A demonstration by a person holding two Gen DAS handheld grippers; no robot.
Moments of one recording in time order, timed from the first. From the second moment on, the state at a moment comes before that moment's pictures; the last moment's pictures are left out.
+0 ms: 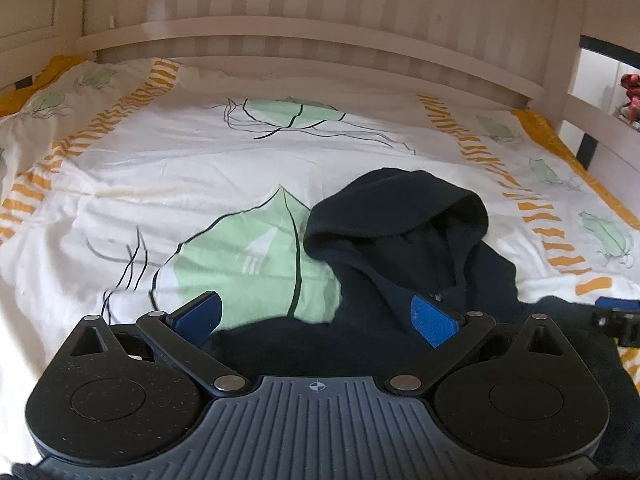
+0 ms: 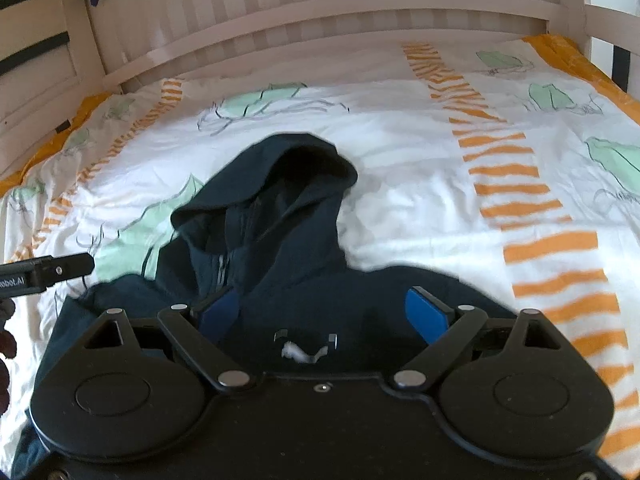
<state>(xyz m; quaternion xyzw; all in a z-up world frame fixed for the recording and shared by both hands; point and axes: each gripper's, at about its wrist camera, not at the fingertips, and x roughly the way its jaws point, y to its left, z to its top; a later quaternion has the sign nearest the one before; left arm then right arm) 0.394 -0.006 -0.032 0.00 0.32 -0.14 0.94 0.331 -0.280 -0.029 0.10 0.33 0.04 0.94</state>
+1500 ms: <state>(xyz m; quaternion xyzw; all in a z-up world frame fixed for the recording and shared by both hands) 0.559 -0.025 -0.077 0.03 0.31 -0.07 0.95 0.499 -0.287 -0.075 0.03 0.34 -0.02 0.94</state>
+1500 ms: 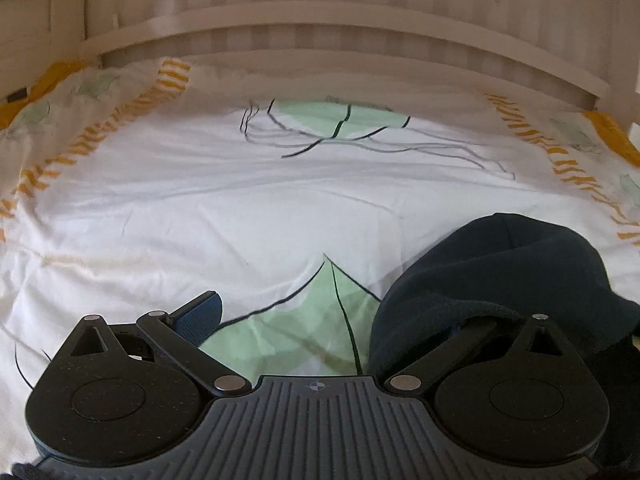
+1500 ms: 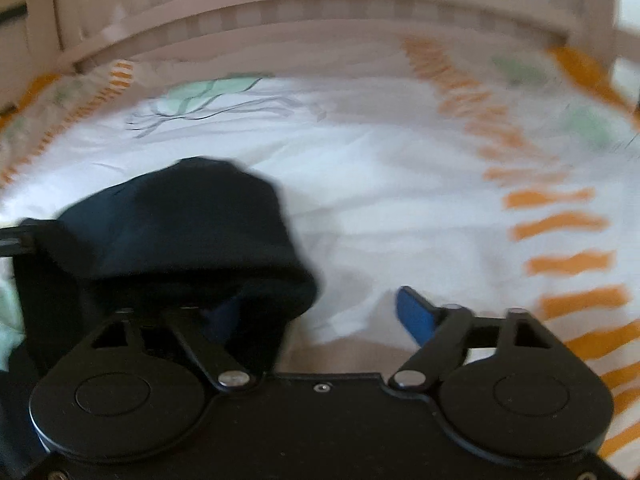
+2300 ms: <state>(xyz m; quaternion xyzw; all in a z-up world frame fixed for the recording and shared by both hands) 0.552 0.035 -0.057 -0.07 0.37 -0.13 0.92 0.457 -0.342 -0.040 0.06 0.31 0.14 0.94</state>
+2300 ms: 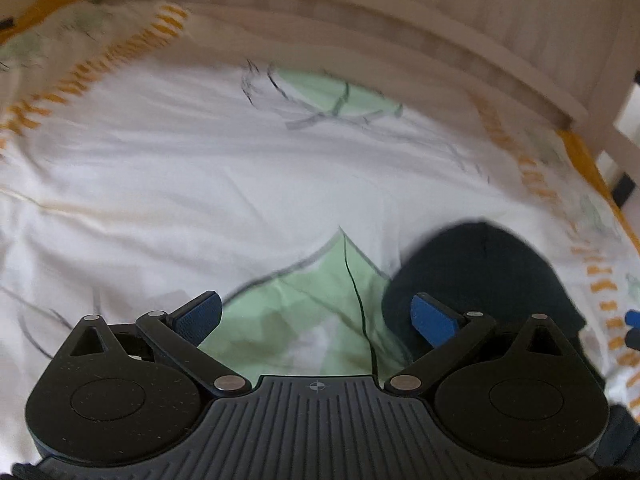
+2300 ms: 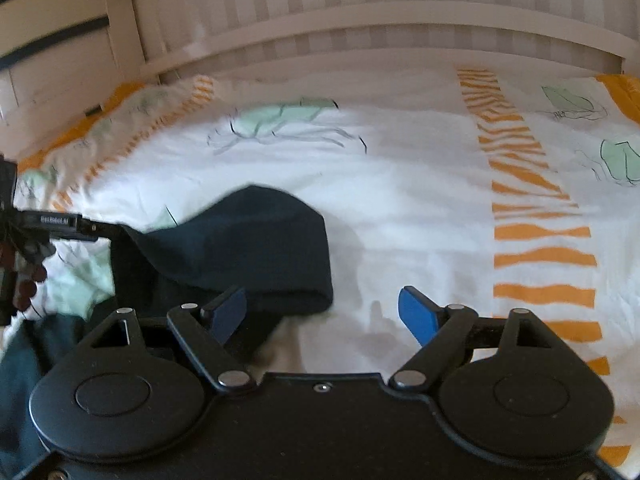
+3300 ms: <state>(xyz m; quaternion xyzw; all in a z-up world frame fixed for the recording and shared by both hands) 0.547 -0.054 -0.127 0.00 0.37 -0.12 0.92 0.536 -0.271 -0.042 0.04 0.30 0.15 0.94</state>
